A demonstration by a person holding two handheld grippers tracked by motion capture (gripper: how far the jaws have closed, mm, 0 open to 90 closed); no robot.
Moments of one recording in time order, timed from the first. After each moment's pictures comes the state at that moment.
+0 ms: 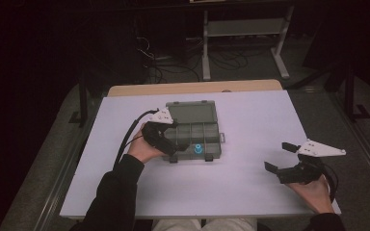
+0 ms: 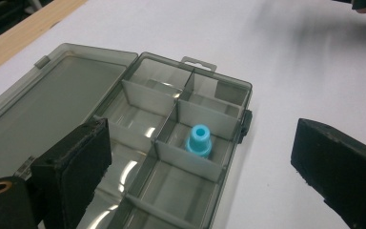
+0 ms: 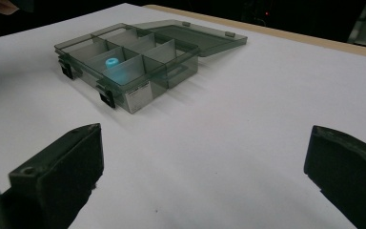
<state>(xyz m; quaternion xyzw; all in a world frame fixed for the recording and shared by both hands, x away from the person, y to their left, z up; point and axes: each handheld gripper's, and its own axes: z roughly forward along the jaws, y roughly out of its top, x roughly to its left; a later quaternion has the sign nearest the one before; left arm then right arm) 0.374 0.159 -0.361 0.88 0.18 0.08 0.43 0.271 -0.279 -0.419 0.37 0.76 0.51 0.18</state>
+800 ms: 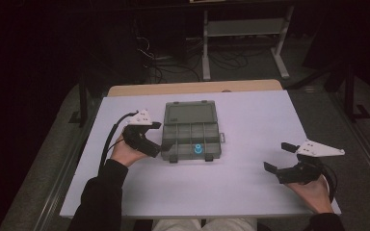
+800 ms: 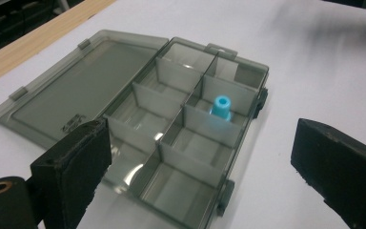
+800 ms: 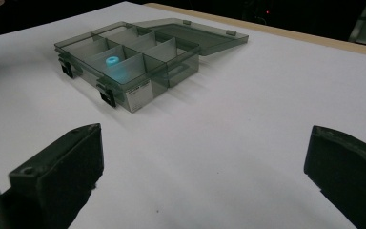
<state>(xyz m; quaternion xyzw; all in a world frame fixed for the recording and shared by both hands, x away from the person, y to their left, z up) 0.364 0.208 -0.359 0.87 0.21 0.10 0.44 0.272 -0.278 -0.420 0.37 0.76 0.51 0.18</state>
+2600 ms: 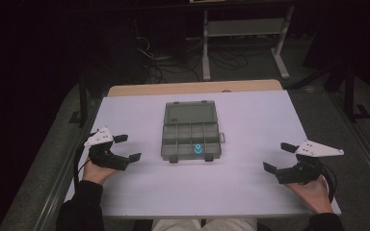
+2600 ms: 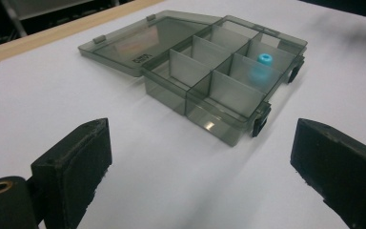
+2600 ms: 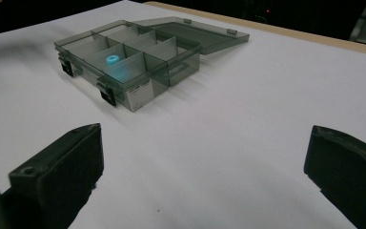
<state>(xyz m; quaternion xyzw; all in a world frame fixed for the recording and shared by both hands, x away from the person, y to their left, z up) 0.324 0.304 -0.392 0.81 0.29 0.14 0.48 0.272 -0.276 -0.420 0.37 0.76 0.51 0.18</state>
